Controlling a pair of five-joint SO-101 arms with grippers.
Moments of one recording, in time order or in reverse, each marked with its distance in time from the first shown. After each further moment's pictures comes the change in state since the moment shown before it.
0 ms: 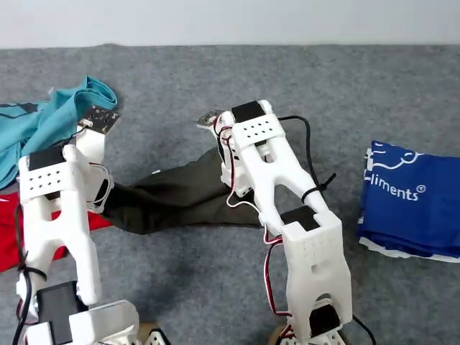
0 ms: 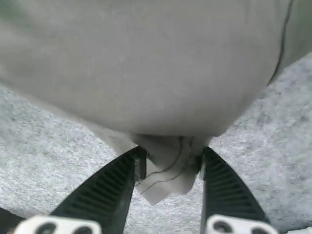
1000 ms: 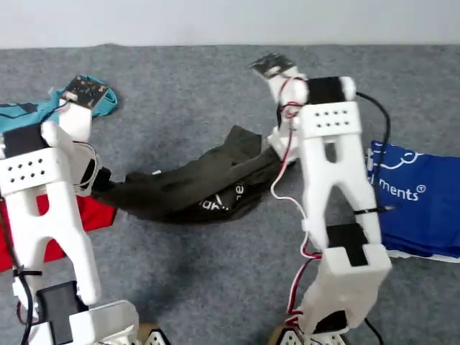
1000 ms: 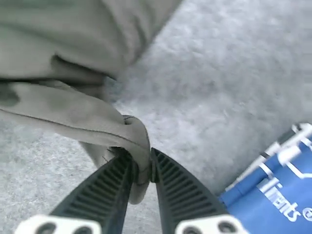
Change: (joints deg) left arm -1.2 0.0 -20.7 18.1 -1.8; right arm 16.0 -21.7 0.0 0.1 3.5
